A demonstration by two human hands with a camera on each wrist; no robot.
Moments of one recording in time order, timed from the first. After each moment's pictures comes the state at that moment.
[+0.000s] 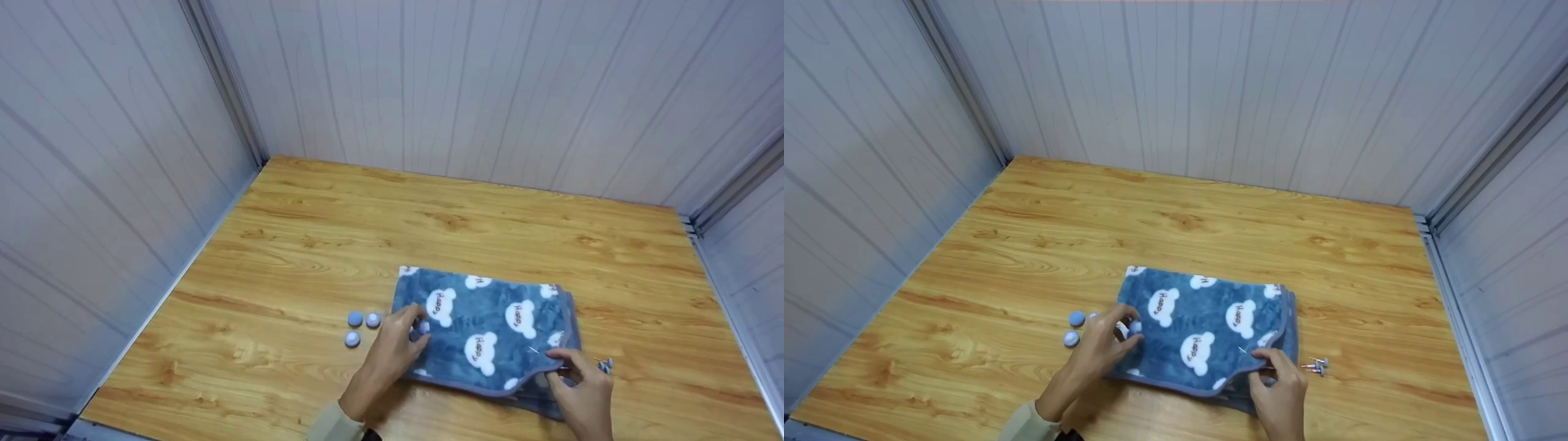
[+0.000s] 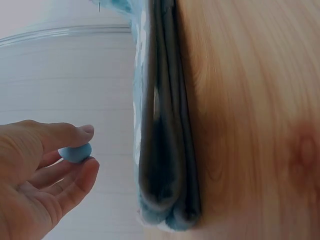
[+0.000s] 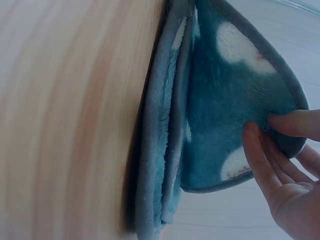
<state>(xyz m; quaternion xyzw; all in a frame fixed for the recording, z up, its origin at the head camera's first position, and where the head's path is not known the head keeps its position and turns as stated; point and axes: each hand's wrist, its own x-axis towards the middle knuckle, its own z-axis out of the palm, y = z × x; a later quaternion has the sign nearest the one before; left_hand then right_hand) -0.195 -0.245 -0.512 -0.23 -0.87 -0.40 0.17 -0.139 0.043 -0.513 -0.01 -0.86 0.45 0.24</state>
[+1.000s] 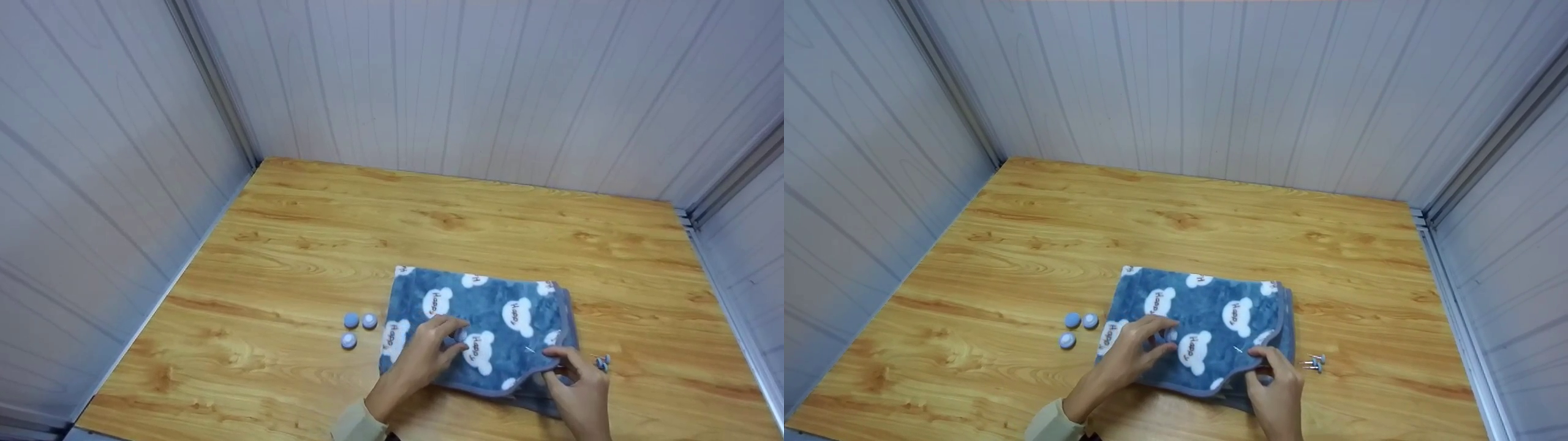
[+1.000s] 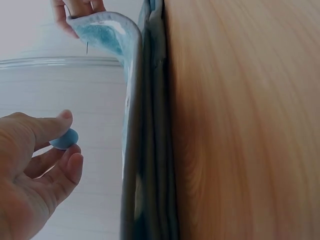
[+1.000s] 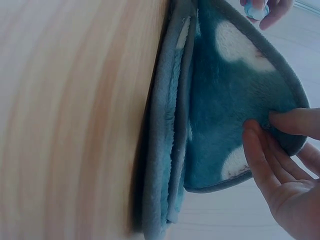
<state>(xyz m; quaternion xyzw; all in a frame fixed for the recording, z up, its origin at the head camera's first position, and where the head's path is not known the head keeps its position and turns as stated) -0.198 -0.200 -0.519 -0.33 -0.83 -0.43 0.12 -0.139 0.044 -0.516 0.01 -0.85 0.47 0.25</state>
